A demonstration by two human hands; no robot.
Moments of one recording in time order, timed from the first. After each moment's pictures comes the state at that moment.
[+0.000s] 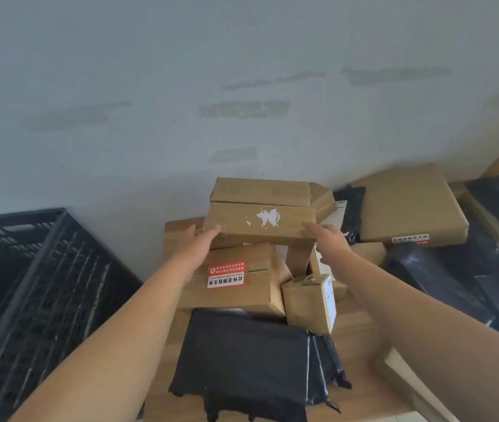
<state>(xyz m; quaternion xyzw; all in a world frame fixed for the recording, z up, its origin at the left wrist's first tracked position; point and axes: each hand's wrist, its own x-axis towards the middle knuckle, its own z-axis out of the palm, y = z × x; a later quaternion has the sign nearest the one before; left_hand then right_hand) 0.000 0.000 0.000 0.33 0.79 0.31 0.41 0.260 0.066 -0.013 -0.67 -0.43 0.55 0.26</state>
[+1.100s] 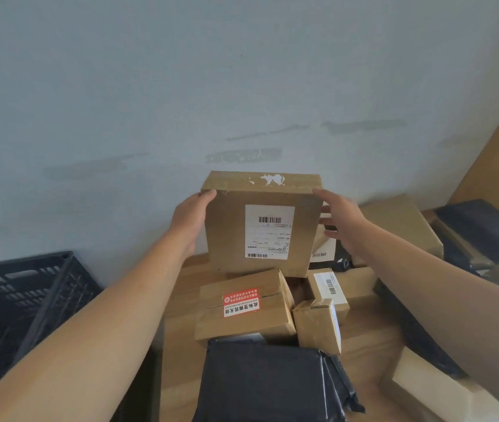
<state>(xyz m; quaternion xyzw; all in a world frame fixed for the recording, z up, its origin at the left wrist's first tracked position) -0.017 0.021 0.129 0.37 0.68 0.49 0.40 0.244 0.057 0.128 -0.61 -0.46 0.51 0.39</state>
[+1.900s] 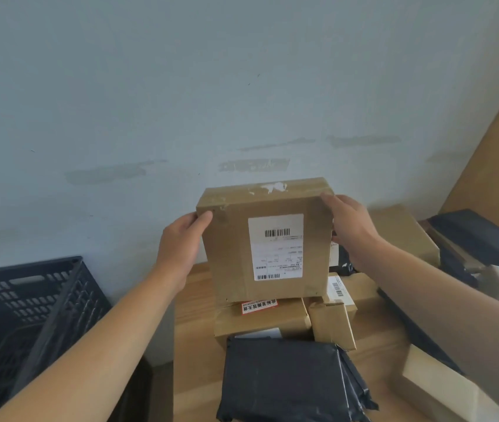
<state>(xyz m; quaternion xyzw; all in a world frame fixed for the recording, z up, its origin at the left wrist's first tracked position) -0.058 -0.063 0.121 0.43 0.62 0.55 0.36 0.207 -0.013 0.149 -0.61 -0.50 0.42 0.45</state>
